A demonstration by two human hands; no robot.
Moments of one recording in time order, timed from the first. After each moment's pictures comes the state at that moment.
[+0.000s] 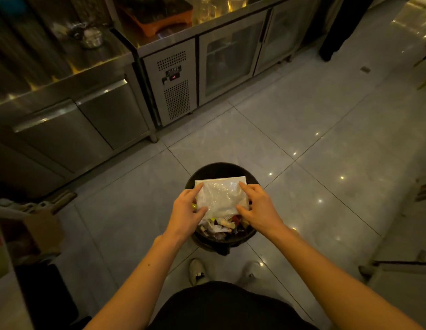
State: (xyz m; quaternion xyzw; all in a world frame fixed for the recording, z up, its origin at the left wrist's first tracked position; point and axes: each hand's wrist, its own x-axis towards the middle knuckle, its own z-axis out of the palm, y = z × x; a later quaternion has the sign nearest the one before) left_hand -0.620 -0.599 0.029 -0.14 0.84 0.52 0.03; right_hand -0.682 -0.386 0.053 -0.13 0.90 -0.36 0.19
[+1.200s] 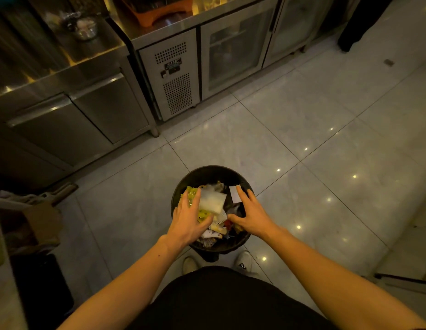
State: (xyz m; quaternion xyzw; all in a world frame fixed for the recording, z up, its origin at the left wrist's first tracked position) left_hand -0.670 -0.545 -0.006 -0.15 0.92 0.31 0.17; right_hand -0.748 -0.349 0.013 -0.13 0.90 -0.27 0.32
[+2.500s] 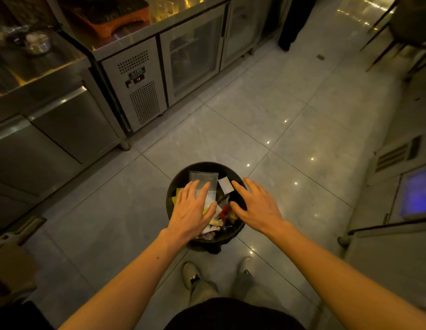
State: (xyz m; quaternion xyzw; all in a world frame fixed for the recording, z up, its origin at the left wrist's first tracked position) left_hand -0.649 -0.573 0.027 0.07 0.97 0.23 0.07; right_hand -0.675 -0.367 0.054 -0.11 0.98 -0.10 0.14
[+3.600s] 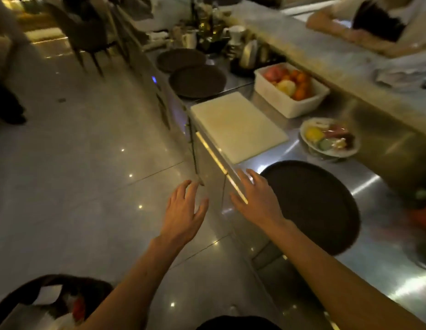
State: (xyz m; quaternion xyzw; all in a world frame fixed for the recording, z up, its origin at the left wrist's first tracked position) left_hand -0.445 -0.102 0.108 0.56 0.78 0.26 0.10; right_hand -0.268 0.015 0.117 0.44 0.87 -0.17 -0.14
